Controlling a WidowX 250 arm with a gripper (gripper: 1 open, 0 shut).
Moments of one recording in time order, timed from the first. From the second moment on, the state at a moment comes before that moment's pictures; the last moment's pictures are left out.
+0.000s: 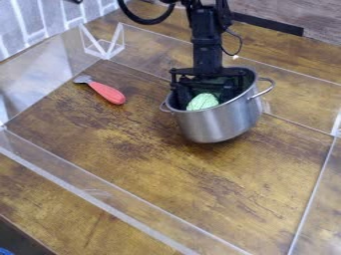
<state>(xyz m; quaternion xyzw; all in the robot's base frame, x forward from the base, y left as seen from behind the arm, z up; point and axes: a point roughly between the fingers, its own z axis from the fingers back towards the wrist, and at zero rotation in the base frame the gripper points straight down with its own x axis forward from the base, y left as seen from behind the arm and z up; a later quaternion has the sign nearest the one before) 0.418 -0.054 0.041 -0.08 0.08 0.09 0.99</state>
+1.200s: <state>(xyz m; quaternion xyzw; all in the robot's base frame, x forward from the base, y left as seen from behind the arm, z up) 0.404 -0.050 0.049 -0.08 0.07 0.08 0.99</state>
